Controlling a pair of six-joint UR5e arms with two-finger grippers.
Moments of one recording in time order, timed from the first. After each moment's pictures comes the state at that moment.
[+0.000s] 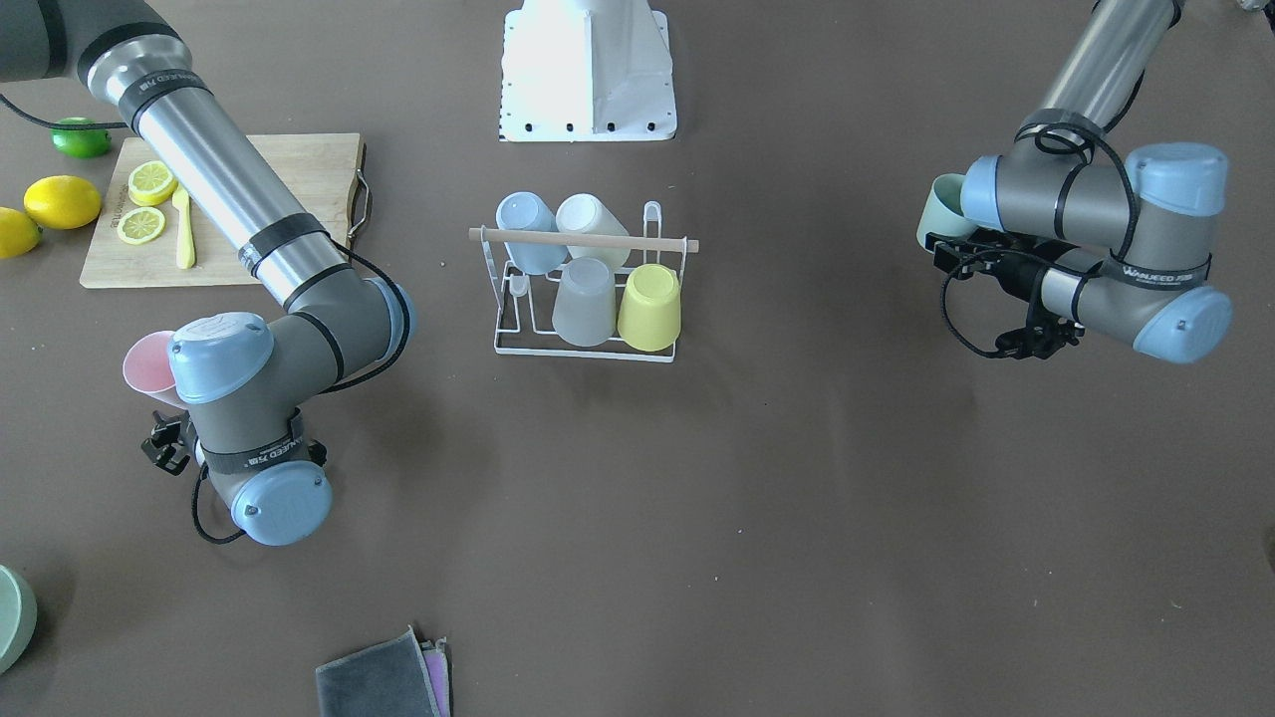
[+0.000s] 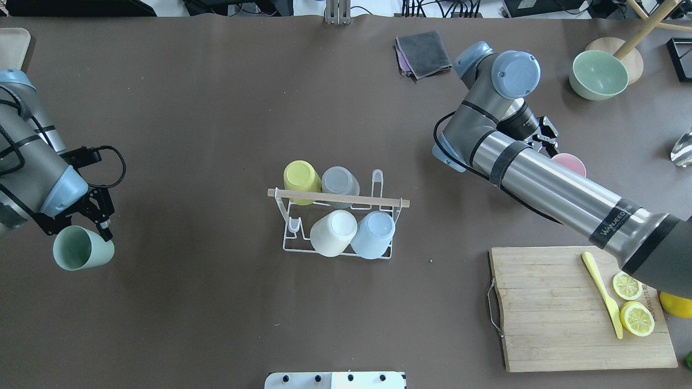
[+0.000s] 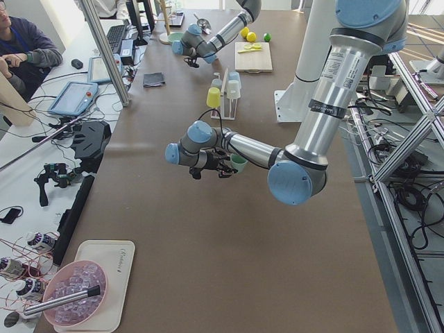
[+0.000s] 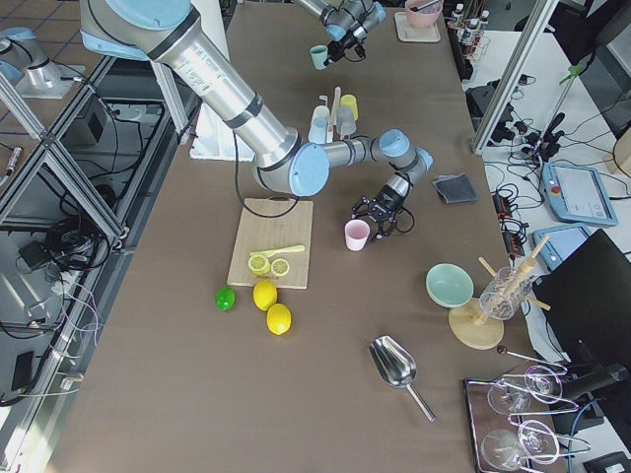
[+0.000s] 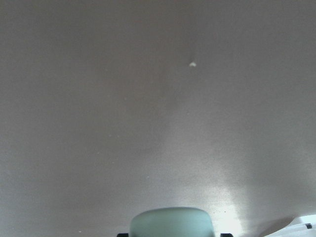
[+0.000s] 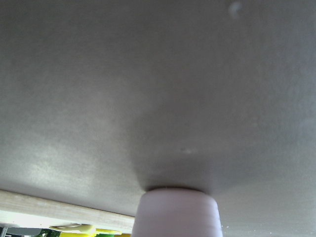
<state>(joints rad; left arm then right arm) -0.98 -1.92 -1.48 -0.57 -2.83 0.13 0.83 -0.68 0.84 -2.29 1.89 -0.55</state>
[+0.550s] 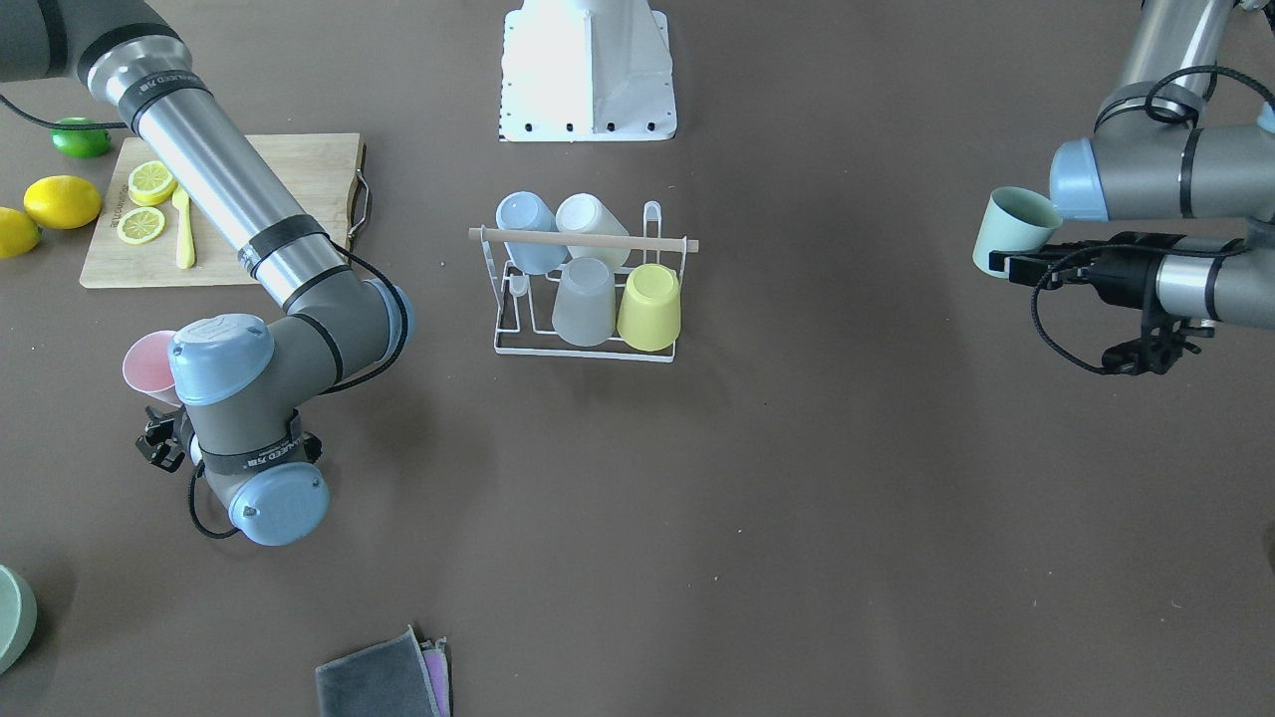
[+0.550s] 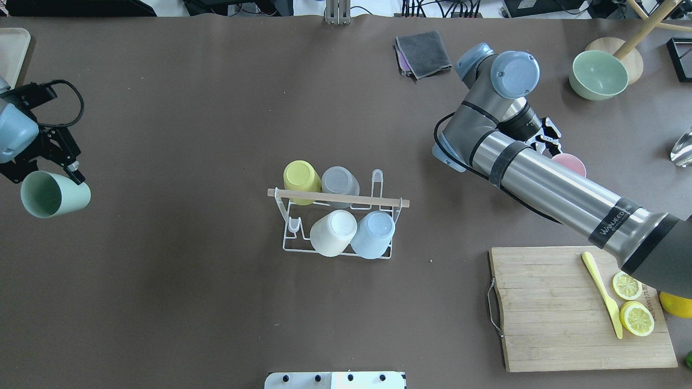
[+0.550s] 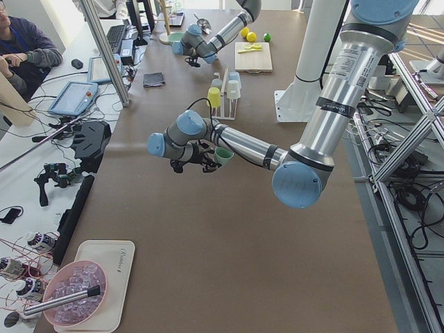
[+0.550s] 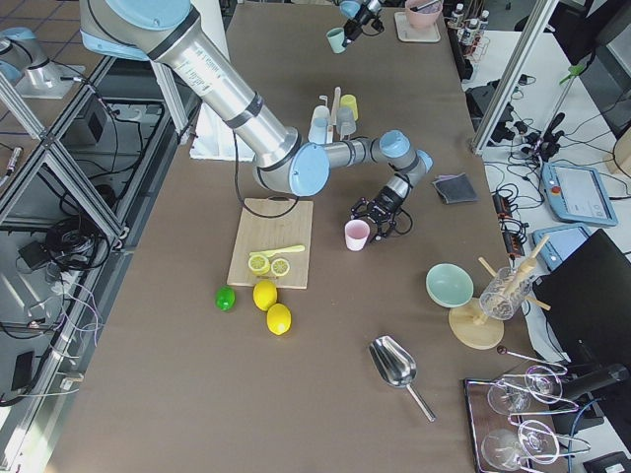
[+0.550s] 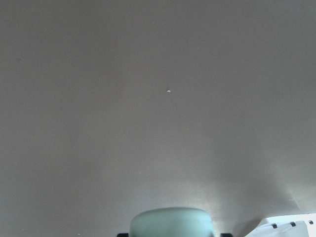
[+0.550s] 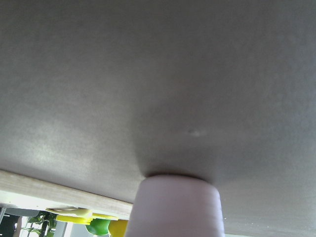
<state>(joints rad) -1.17 -1.95 -1.57 -0.57 -2.83 0.13 0.83 -0.68 0.84 -2.33 1.88 -0.60</state>
